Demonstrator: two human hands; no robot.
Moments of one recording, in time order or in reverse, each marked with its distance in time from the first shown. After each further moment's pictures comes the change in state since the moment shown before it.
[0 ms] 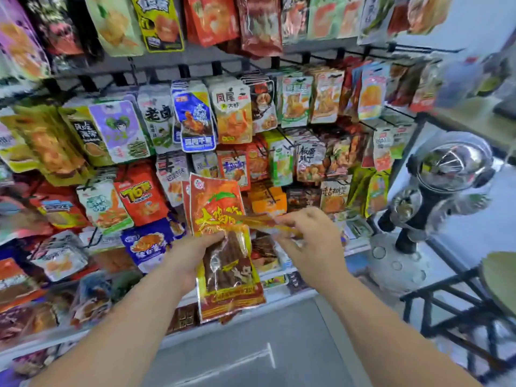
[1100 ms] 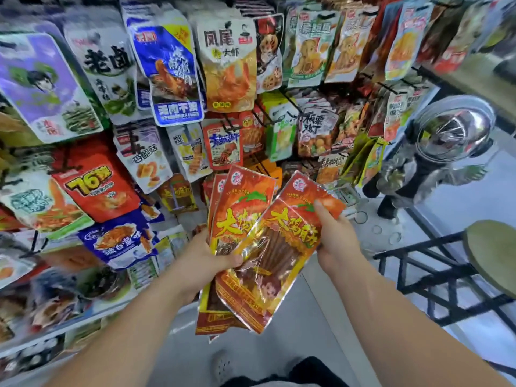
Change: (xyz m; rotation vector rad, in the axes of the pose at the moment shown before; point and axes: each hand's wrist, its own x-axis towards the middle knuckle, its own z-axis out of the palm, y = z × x) left_hand 0.096 -0.017 -0.011 0.290 -0.356 0.051; right_hand 0.032 0.072 0.089 0.881 0.335 1.365
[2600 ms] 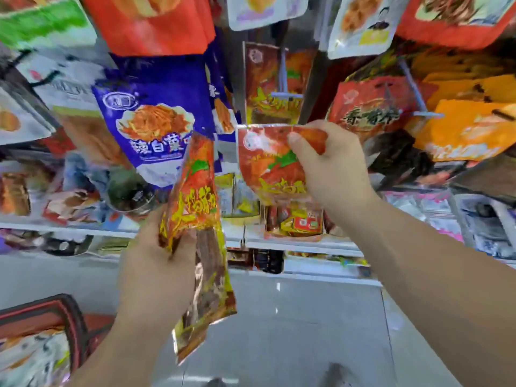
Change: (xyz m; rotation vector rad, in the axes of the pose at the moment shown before) left_hand 0.106 -0.254 -0.087 0.130 1.053 -0.065; right_hand 0.158 0.248 0.208 -0.737 -0.683 -0.784
